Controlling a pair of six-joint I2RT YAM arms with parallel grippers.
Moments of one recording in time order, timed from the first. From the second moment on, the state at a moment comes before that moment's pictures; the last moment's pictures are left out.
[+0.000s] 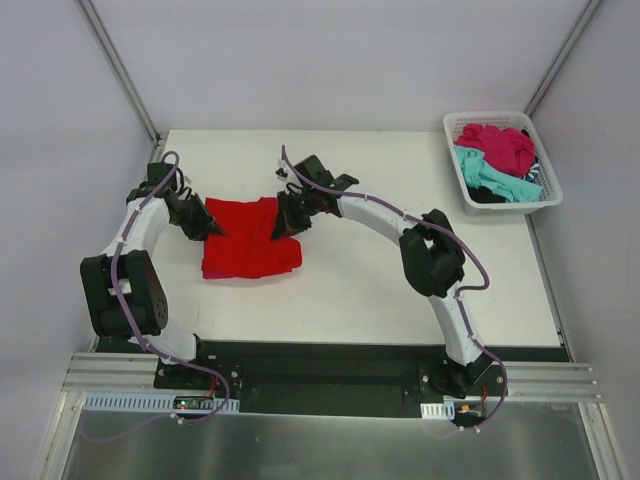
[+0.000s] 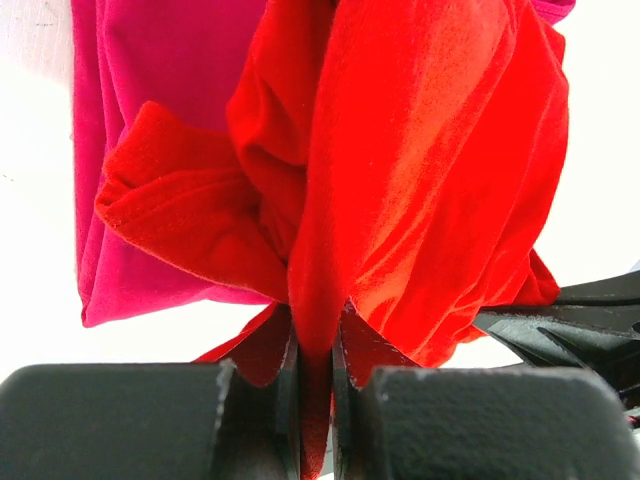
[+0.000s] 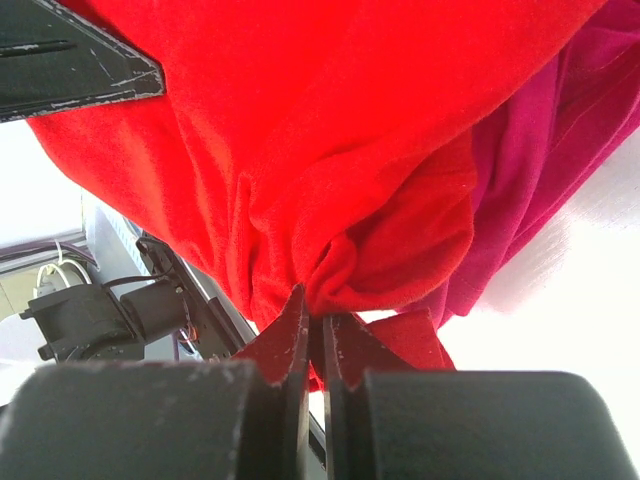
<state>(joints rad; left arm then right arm) 0.17 1.55 1.13 -0.77 0.44 -0.48 0.77 2.22 1.88 -0.53 -0.56 0.53</state>
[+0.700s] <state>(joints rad) 0.17 1.66 1.31 -0.82 0.45 -0.46 0.75 2.26 1.95 -0.55 -0.56 0.53</state>
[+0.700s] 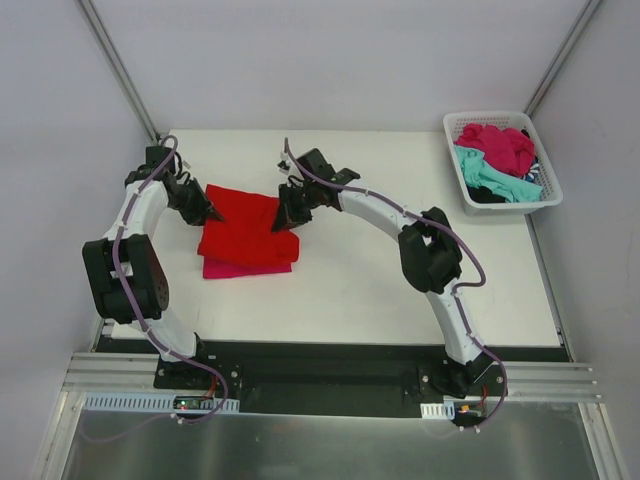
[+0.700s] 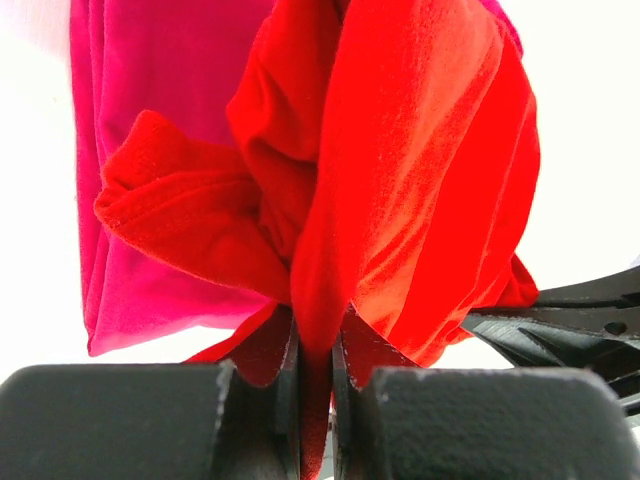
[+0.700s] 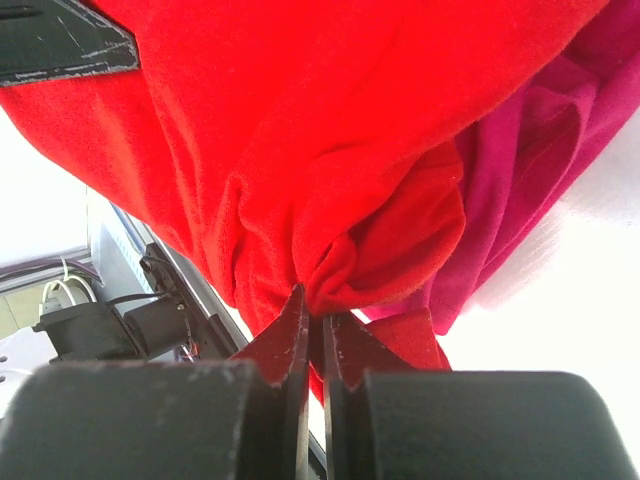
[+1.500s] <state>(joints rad) 0.18 1.78 1.23 -0.78 0.43 -0.49 0.73 2.28 1.90 -0.52 -0.59 0.56</state>
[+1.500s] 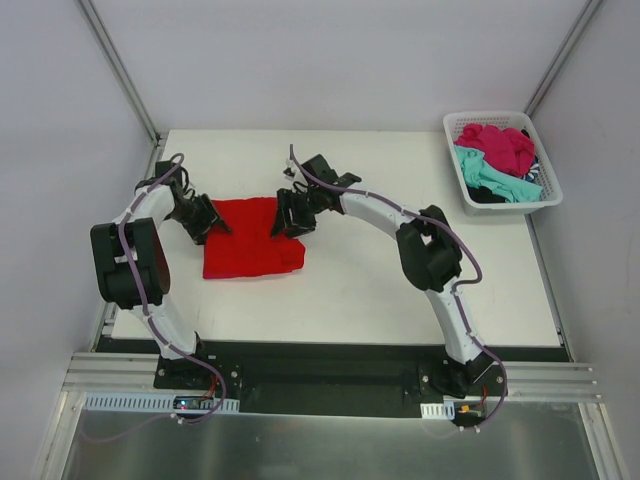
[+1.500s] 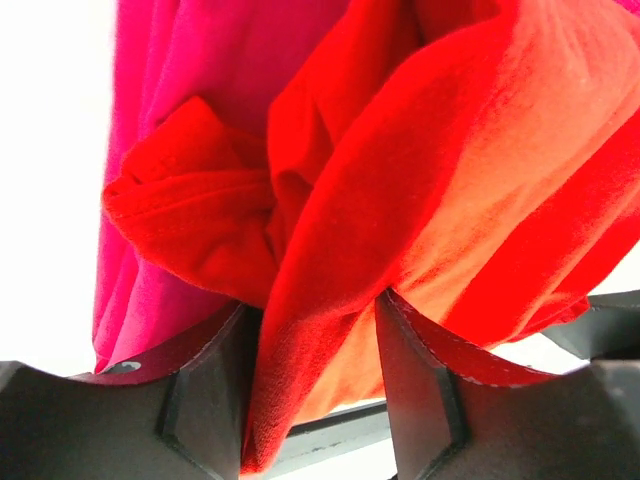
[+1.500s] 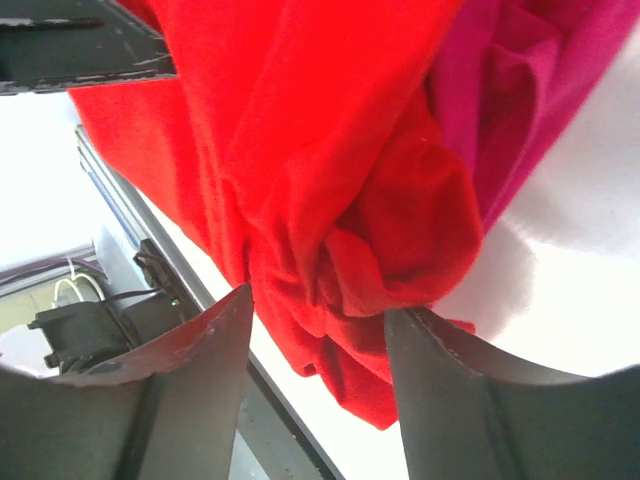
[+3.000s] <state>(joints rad) 0.06 1.71 1.10 -0.59 0.59 -0.71 0.70 2.04 1.85 -0.69 -0.50 0.45</state>
